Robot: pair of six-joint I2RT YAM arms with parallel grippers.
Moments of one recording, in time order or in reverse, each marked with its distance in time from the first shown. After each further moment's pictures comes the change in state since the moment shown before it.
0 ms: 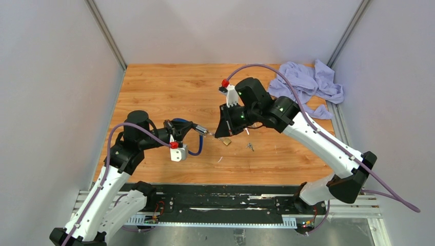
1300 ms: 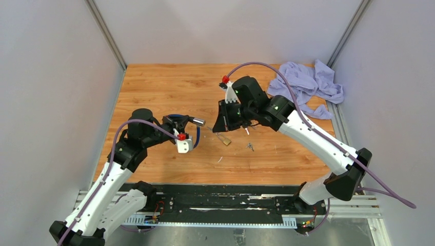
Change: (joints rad) left arm -0.037 0.043 0.000 0.041 -0.233 -0.026; right arm -0.005 0.032 -0.002 0.048 0.080 0.074
